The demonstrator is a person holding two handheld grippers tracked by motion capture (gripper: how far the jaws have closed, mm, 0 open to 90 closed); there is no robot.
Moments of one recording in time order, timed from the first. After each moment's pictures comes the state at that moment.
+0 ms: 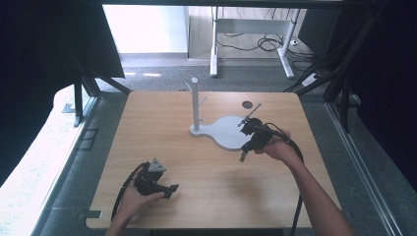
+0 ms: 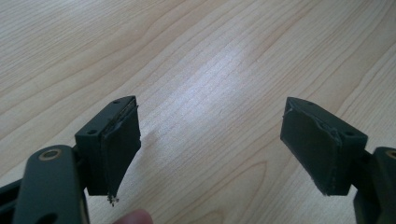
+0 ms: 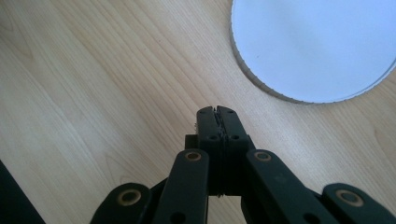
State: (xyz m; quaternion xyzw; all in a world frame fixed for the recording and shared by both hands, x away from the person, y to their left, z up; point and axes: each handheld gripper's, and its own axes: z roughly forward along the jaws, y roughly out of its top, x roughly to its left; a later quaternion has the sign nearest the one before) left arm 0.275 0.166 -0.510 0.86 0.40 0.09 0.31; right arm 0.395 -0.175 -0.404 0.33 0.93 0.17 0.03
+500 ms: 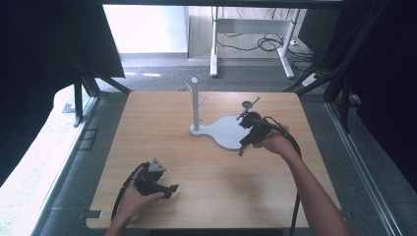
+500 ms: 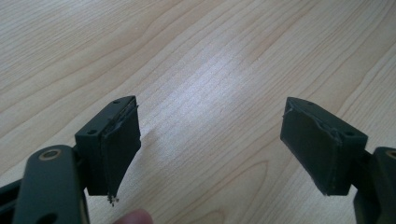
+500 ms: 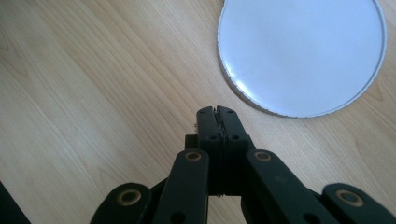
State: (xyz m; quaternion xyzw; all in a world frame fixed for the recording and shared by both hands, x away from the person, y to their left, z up) left arm 0.276 0.167 -0.511 0.86 0.40 0.09 0.31; right arm 0.409 -0.171 -0.395 0.33 0.93 0.18 0.04
